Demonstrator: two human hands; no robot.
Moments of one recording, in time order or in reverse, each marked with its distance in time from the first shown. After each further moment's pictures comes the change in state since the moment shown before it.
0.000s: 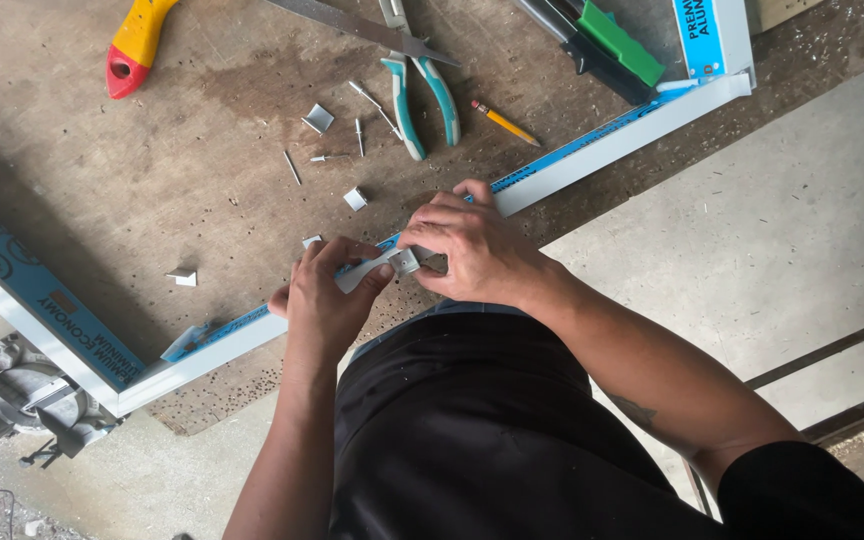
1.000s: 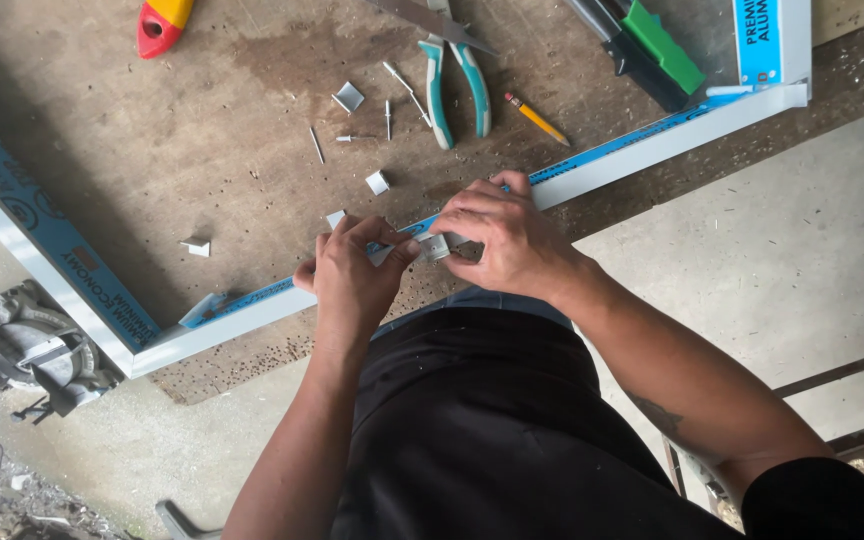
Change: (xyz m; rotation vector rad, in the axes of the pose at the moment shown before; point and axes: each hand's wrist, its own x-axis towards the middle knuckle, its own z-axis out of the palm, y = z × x) left_hand 0.007 0.008 0.013 0.004 0.069 -0.037; right_hand -0.002 0.005 -0.011 -0.013 0.025 -0.039
